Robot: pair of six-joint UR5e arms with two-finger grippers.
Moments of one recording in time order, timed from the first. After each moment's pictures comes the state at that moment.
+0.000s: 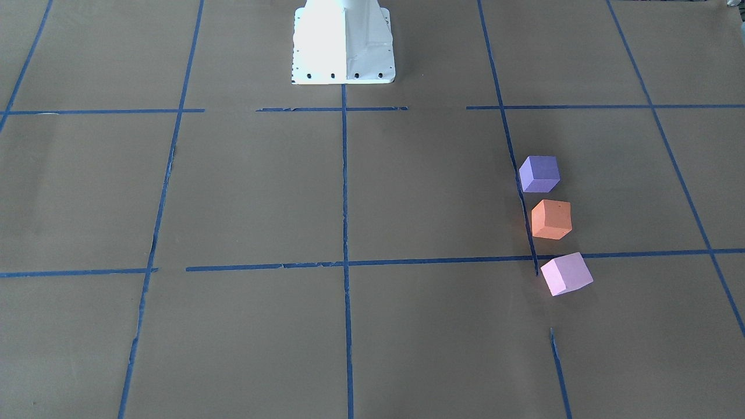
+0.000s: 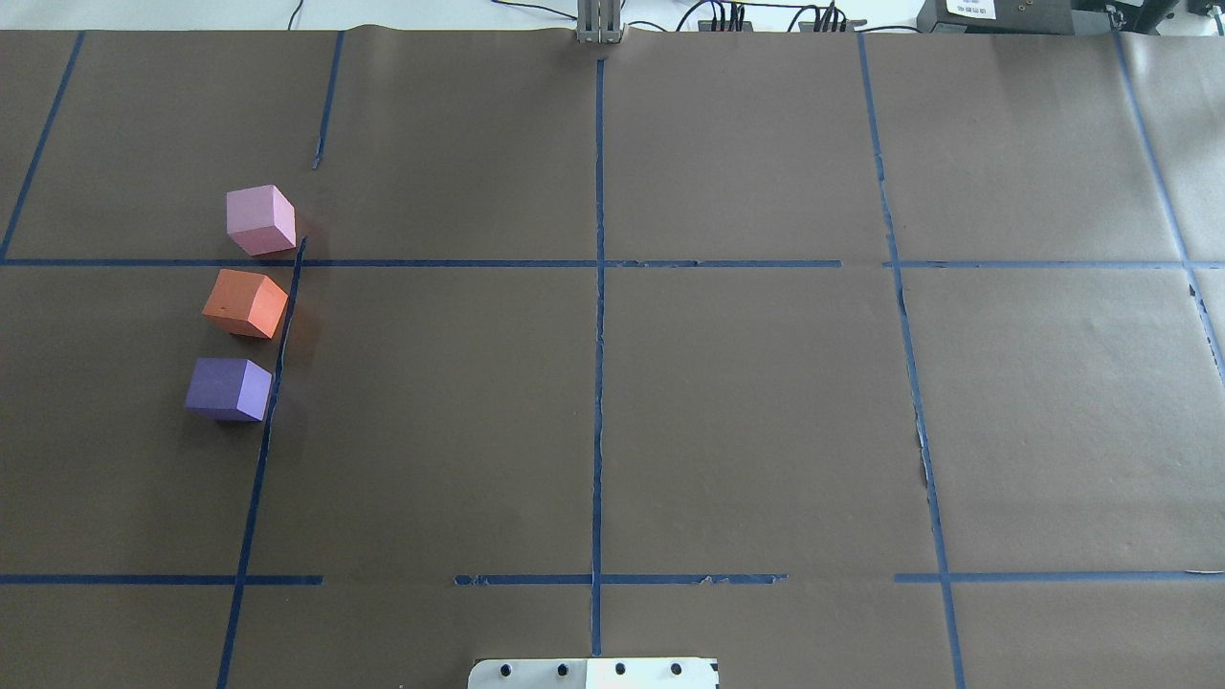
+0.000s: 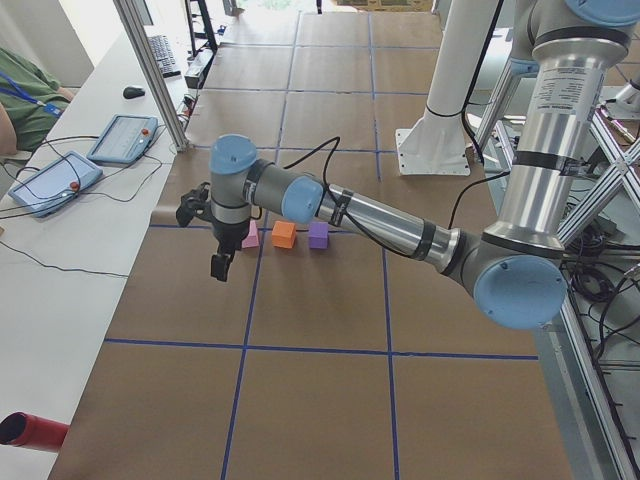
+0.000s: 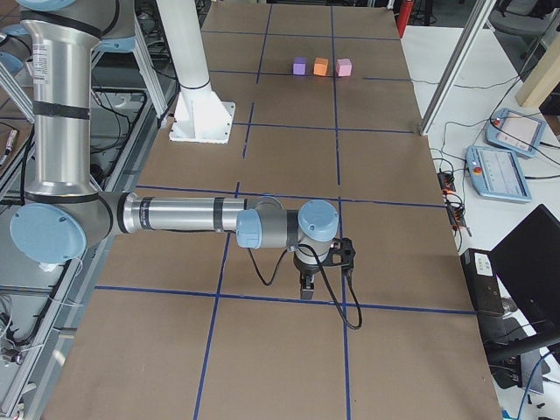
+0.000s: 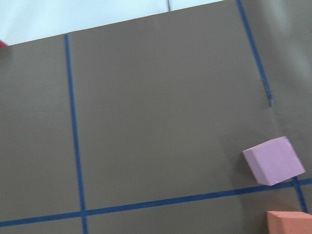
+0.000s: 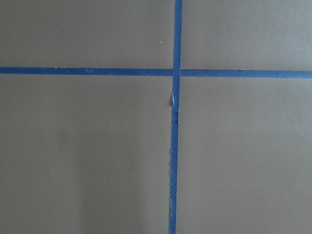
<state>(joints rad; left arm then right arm) -1.51 -1.70 -1.71 -1.58 -2.22 -0.03 1.52 -1.65 1.67 -1.56 2.37 0.06</state>
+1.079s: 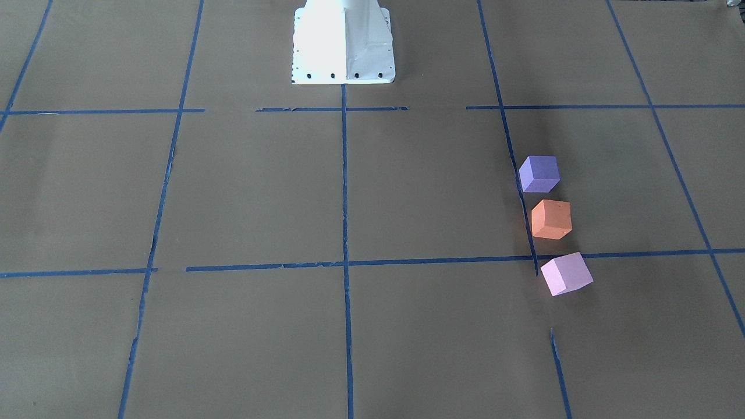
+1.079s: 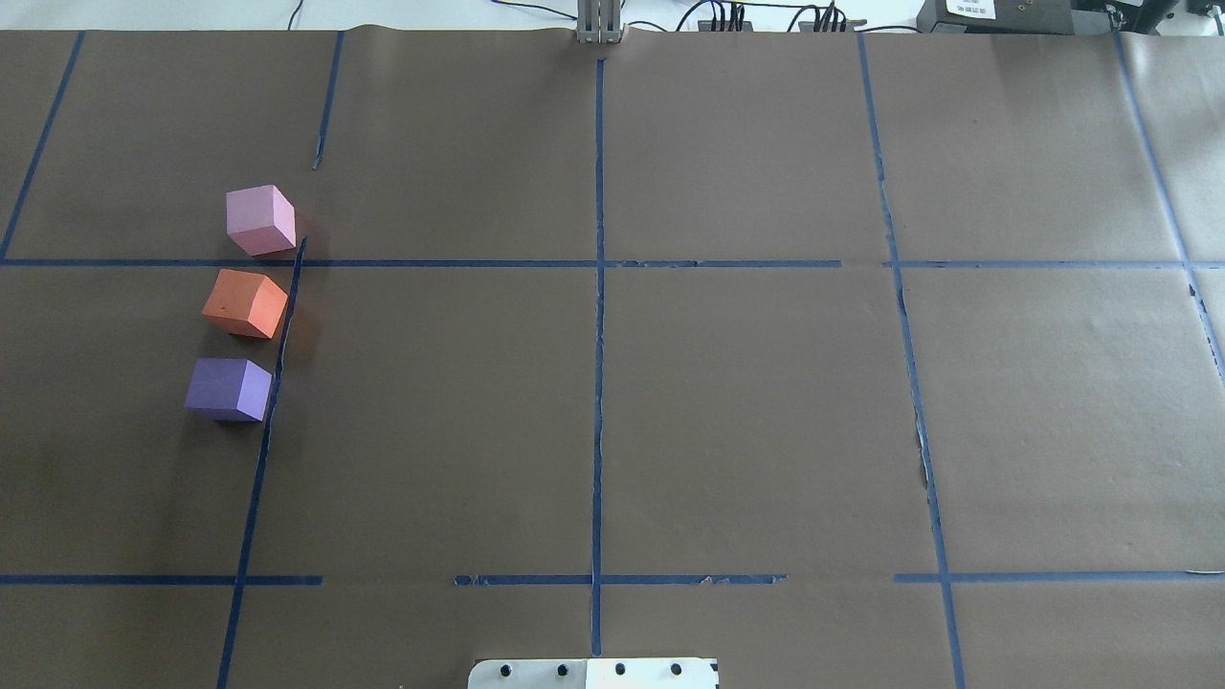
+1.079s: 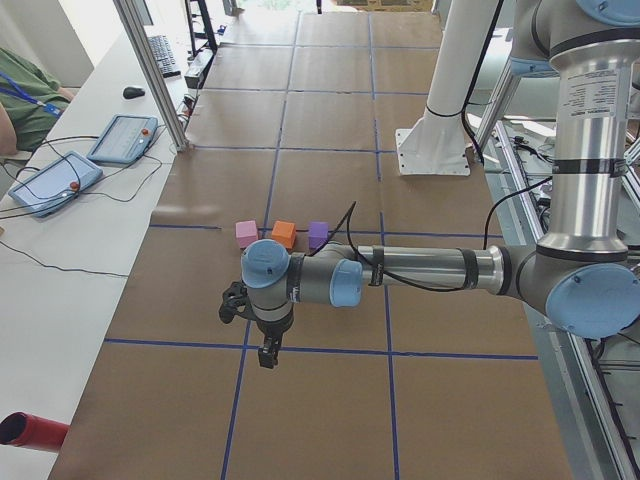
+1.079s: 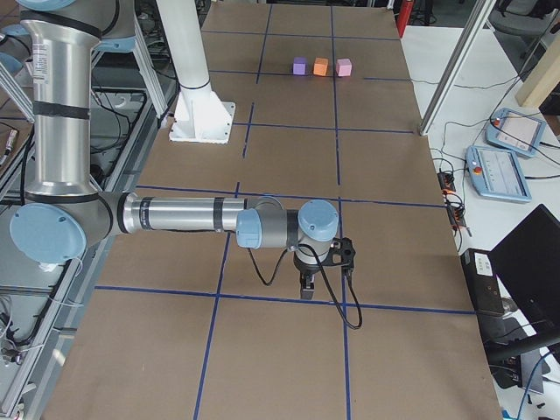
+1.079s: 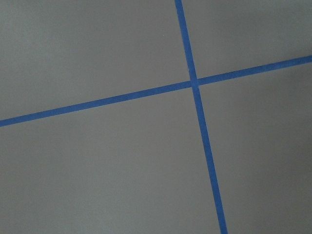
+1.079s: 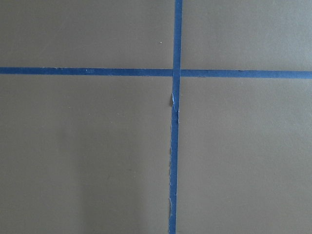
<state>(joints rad) -1.55 -1.53 -1.61 -1.63 -2.28 0.14 1.52 -1.65 1.68 -1.56 2.37 0.06</state>
